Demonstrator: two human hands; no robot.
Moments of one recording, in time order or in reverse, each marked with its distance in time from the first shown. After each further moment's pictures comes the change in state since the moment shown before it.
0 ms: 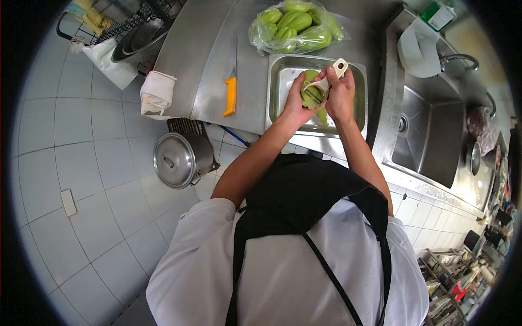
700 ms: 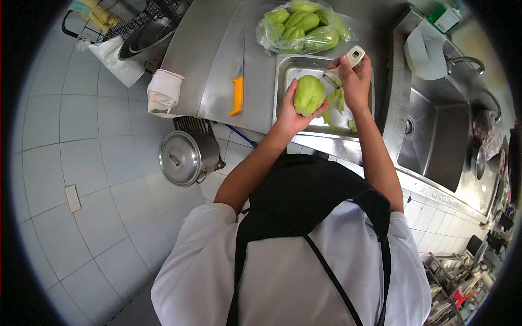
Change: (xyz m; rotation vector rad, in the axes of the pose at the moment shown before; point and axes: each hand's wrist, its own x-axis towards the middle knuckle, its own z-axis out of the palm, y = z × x) left_hand -0.019 0.014 -0.037 -0.108 -0.121 -0.051; right_hand 0.032 -0.018 -0.009 -0.336 -0.035 -0.206
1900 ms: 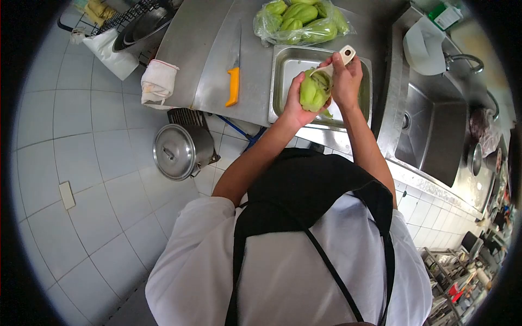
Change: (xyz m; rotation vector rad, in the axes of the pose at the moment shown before) left_hand 0.004 -0.016 0.008 -0.010 -0.064 -0.026; right_hand -0.022 0.005 0.020 0.211 0.063 0.119
